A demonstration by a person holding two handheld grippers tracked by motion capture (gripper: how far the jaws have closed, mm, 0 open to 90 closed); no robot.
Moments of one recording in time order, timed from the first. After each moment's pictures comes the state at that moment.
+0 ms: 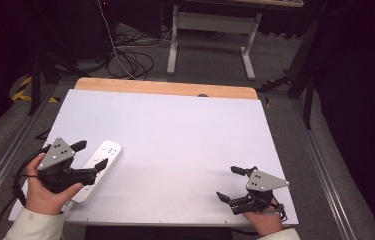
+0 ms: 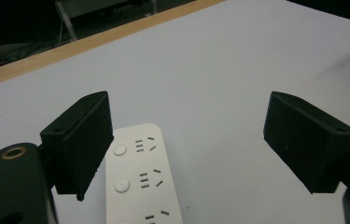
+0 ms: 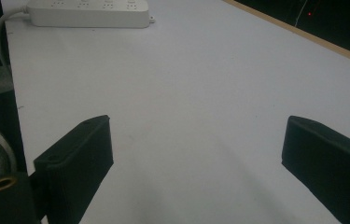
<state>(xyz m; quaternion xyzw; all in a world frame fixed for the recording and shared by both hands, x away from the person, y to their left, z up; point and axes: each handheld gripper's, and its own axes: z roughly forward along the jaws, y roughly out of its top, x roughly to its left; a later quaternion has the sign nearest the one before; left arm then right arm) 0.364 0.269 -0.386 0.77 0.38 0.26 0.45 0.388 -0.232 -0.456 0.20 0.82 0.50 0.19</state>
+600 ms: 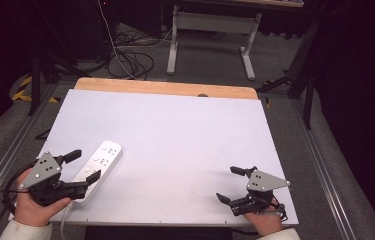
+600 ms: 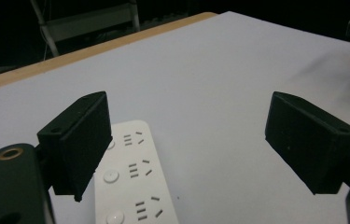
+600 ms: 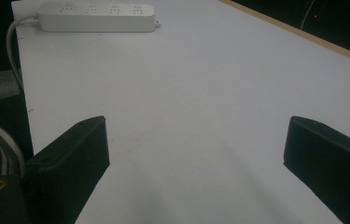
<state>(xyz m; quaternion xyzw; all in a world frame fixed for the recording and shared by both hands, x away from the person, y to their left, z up) 0.345 0.291 -0.411 0.75 0.35 0.25 0.50 0.387 -0.232 -0.455 0.20 0.82 0.51 0.18</state>
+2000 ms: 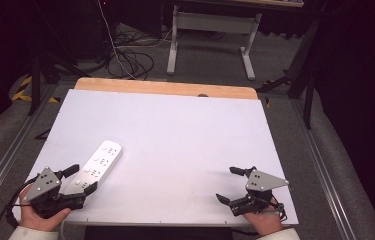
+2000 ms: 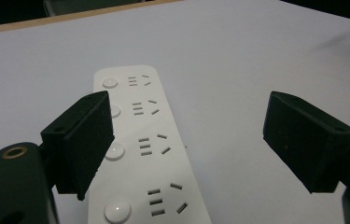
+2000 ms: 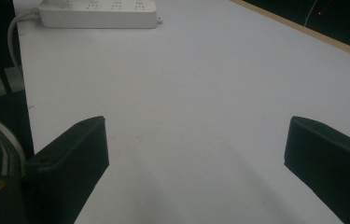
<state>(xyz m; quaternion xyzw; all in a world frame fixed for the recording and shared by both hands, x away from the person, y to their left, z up) 0.338 0.307 -0.466 0.74 0.38 0.24 0.50 0.389 -0.231 -0.457 0.19 0.82 0.50 0.17</state>
